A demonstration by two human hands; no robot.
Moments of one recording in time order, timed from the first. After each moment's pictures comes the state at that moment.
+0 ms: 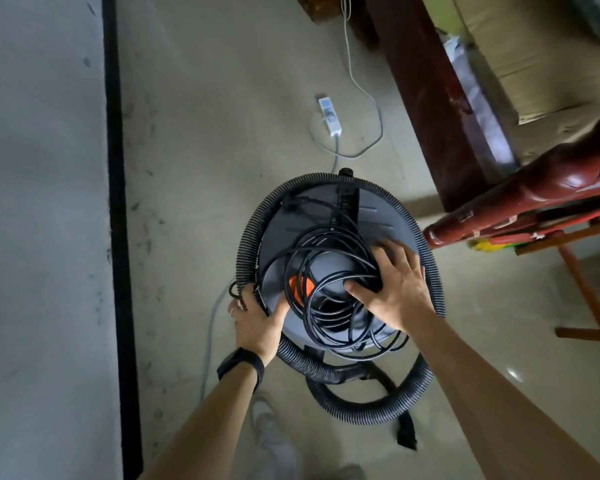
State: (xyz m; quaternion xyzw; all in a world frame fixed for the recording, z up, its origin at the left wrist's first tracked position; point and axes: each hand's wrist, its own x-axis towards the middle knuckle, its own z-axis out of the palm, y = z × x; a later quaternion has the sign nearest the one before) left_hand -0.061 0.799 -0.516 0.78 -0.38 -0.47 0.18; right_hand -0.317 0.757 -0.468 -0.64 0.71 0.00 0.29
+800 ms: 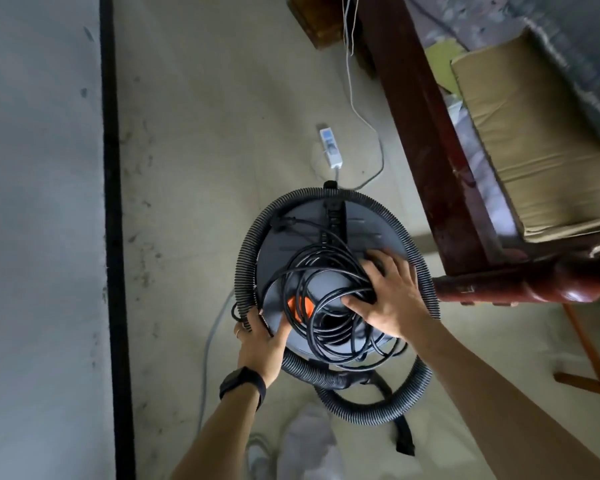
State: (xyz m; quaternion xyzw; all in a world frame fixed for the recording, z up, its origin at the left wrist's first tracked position) left_hand -0.082 0.675 -0.491 0.79 -0.39 -0.47 0.07; right_hand -0.338 0.608 -0.468 -0.70 0.66 0.10 0.28
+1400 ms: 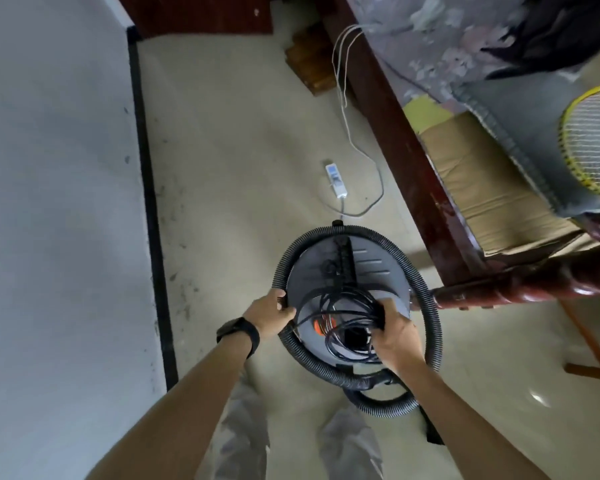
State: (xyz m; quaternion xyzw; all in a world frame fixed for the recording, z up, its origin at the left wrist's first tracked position) left_hand -0.027 0.561 -0.342 0.67 -0.57 -0.47 -0.12; right_hand -0.280 0.653 -0.356 -0.48 0.78 -0.06 0.40
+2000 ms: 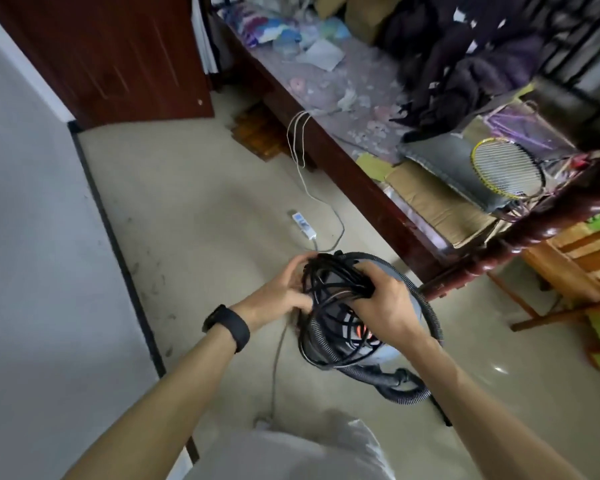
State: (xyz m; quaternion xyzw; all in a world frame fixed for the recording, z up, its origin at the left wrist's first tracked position) left_hand 0.116 0.498 -0.104 0.35 -0.58 -0.74 0.05; right_hand -0.063 0.612 -0.108 -0.46 0.80 -0.29 0.26
